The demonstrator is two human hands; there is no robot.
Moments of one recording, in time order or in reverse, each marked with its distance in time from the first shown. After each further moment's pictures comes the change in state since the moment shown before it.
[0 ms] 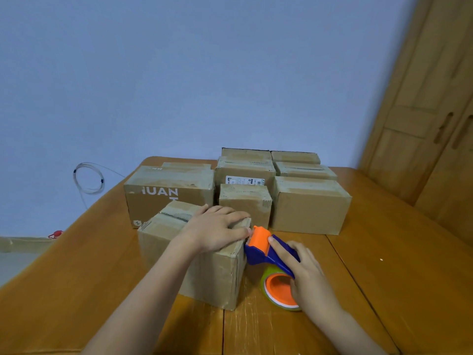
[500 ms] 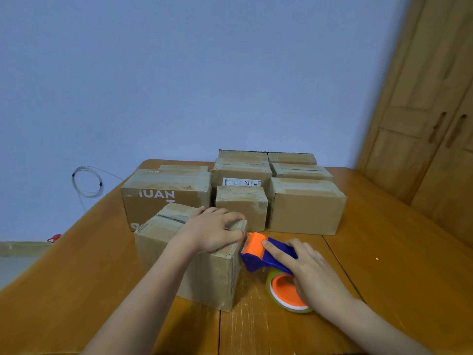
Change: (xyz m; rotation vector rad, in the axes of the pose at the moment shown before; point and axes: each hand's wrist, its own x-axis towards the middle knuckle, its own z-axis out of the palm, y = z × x) left_hand -0.001 0.008 -0.003 0.002 0.000 -0.033; right_hand 0.011 0.003 -0.037 -0.256 -0.252 -0.051
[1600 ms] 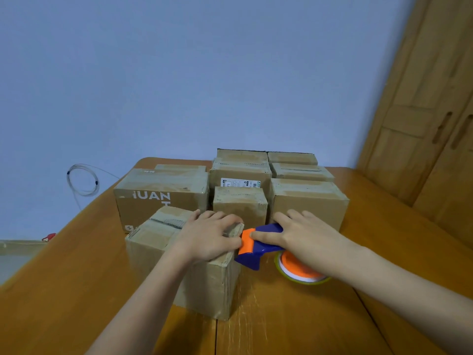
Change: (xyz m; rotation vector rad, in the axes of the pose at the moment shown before) left_hand -0.001 0.003 0.000 -0.027 -0.007 0.011; right_hand 0.052 0.007 -0.079 -0.266 -0.137 -0.353
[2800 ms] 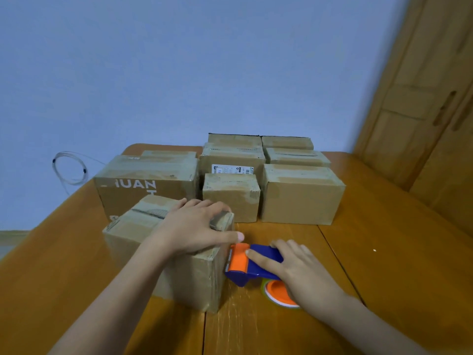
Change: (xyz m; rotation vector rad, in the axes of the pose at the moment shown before) left_hand 0.000 -0.003 -0.002 0.020 -0.014 -0.014; right_hand -0.026 -0.033 0.087 0.183 0.045 0.179
